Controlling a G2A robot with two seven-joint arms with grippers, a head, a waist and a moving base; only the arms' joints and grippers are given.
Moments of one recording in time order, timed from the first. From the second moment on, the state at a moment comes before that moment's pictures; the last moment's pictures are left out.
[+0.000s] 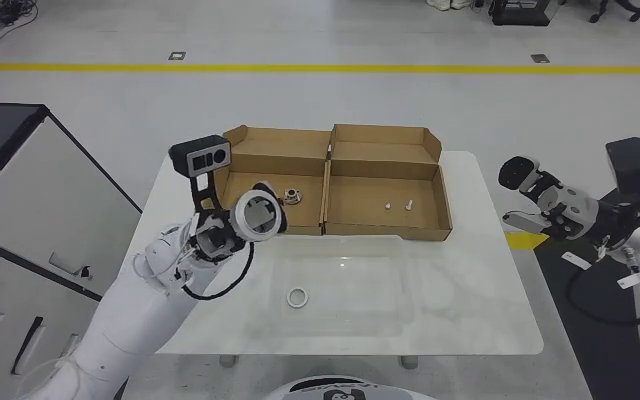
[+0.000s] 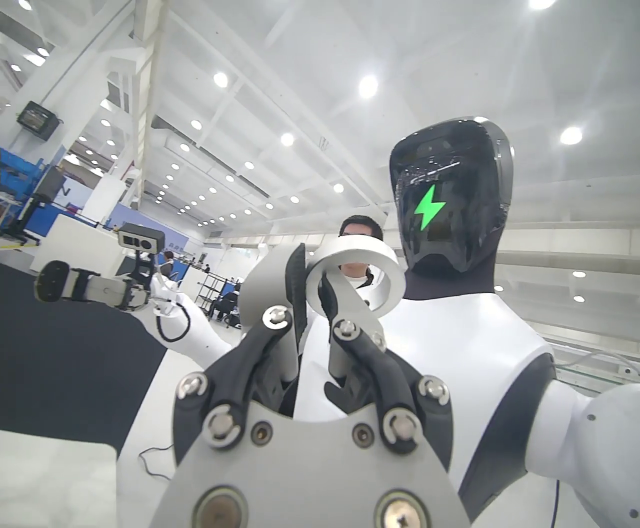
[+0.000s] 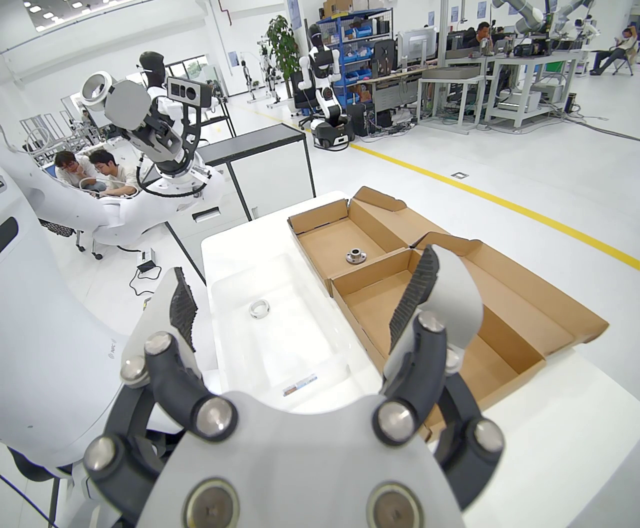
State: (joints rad) left arm 1.27 -0.96 -1.07 -1.95 -0.76 -0.86 -0.73; right arm -1.67 -0.84 2.00 -1.94 0.22 -0.82 1.00
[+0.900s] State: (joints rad) left arm 0.94 -1.04 -0.95 -1.82 -0.16 -0.46 -0.68; right arm -1.67 -0.84 2.00 -1.94 0.22 -0.82 1.00
